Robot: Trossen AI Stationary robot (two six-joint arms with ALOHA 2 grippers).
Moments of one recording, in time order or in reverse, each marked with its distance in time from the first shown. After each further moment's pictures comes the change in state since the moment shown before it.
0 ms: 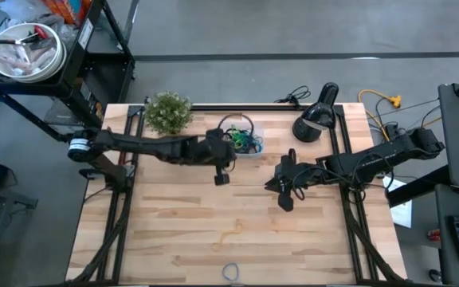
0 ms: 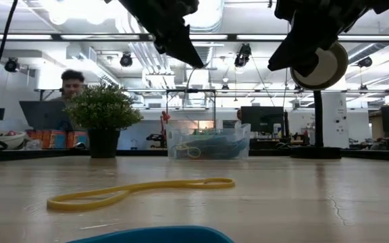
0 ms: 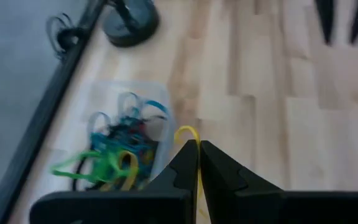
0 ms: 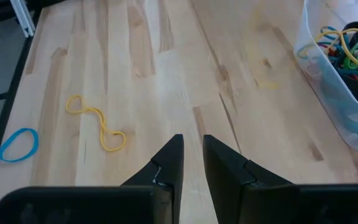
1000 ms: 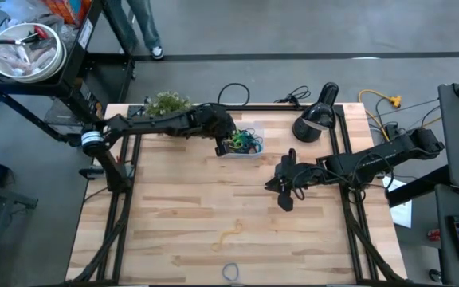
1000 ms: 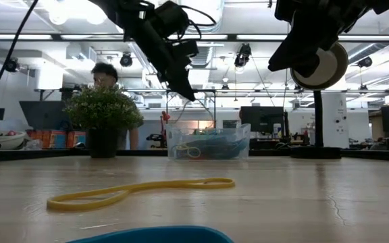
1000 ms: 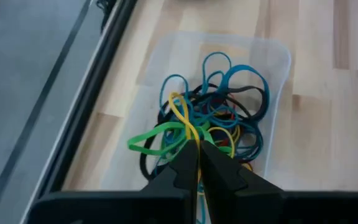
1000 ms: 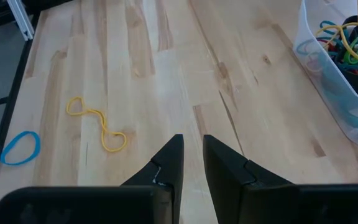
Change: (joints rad) left arm 0.319 0.109 0.033 0.002 0.145 0.141; right arm 0.000 0.000 -0.002 -0.001 0.000 0.027
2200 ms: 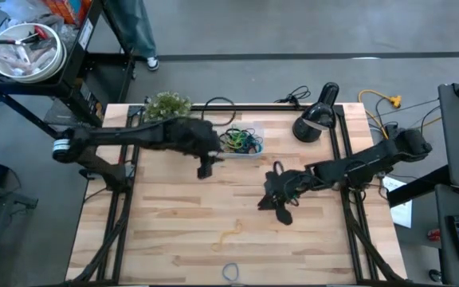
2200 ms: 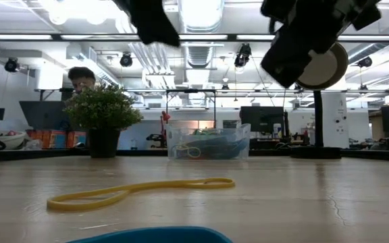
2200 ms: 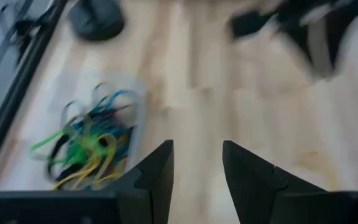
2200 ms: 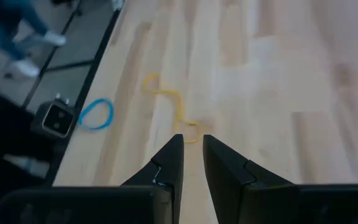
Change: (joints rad) left arm -0.210 -0.272 -0.028 -0.180 0.135 -0.136; right arm 0.016 0.173 0.008 0.223 -0.297 -0.097
